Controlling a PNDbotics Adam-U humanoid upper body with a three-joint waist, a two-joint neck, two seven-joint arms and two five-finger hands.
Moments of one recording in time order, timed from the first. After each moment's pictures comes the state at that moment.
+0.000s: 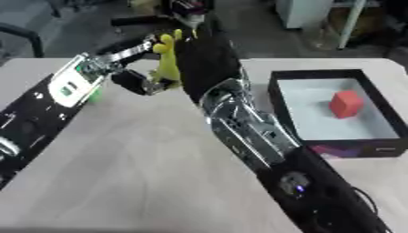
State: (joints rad) left arm -0.93 0.38 -0.40 -1.00 -0.22 -0.51 -0.42; right arm -0.82 -0.13 0.63 -1.78 1.77 0.15 0.75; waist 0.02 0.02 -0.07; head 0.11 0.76
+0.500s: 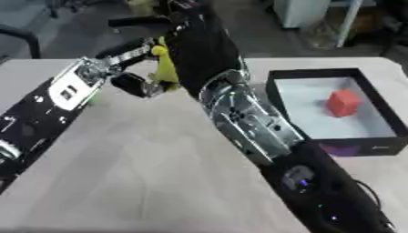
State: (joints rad) left arm -0.93 0.35 -0.40 -0.99 -0.23 -0.51 -0.42; right arm -0.84 -0.13 0.62 -1.79 1.74 0.14 0.70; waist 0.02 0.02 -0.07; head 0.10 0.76
